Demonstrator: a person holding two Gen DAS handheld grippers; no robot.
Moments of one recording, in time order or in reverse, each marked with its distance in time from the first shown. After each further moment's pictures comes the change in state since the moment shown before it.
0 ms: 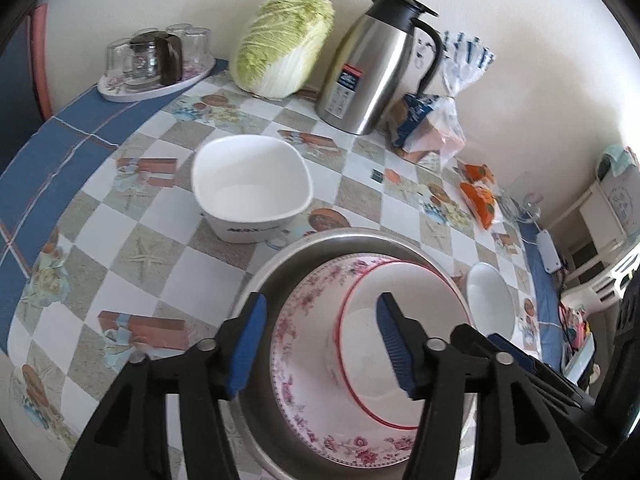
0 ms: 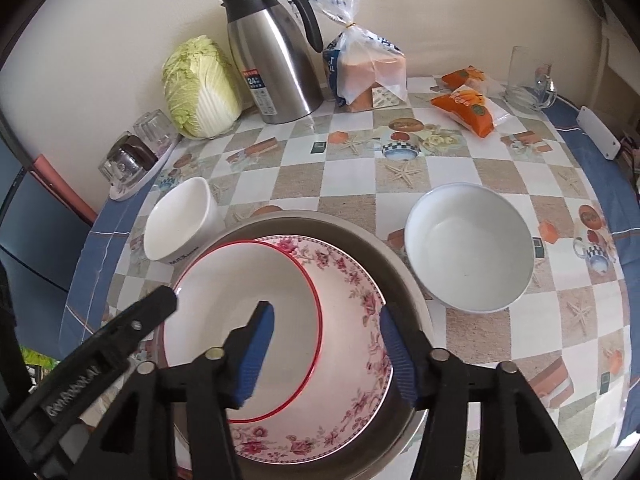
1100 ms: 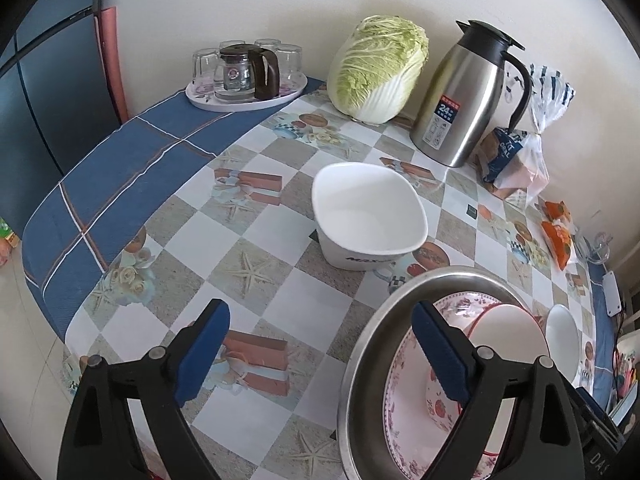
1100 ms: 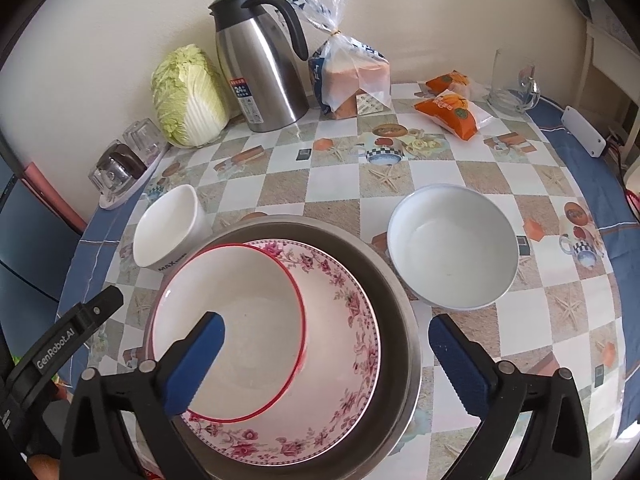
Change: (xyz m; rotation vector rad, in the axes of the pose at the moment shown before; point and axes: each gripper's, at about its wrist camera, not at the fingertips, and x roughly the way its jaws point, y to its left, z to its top) left arm -0.009 0.043 0.008 -0.100 -0.080 0.267; right arm -0.006 0.001 -0.004 0.011 -0.042 -0.037
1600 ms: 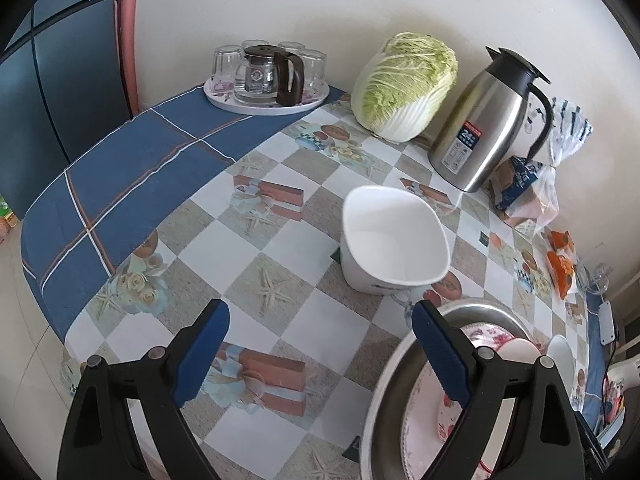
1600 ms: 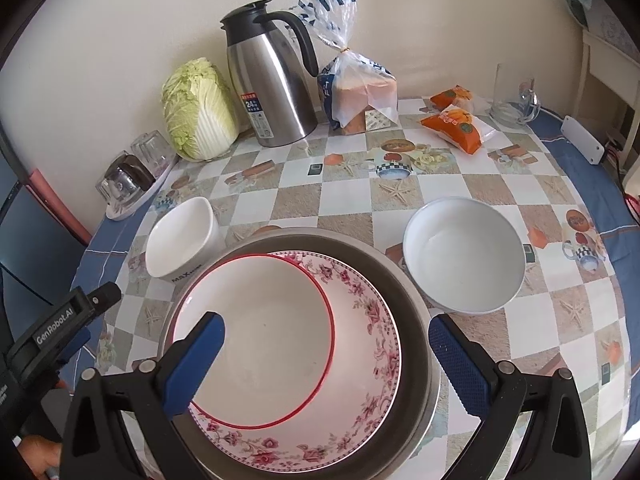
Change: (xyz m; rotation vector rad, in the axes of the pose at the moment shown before) left arm 0.005 0.027 0.016 -0.082 -0.018 -0.005; right arm -0.007 0.013 -0.003 0.002 -0.072 0.000
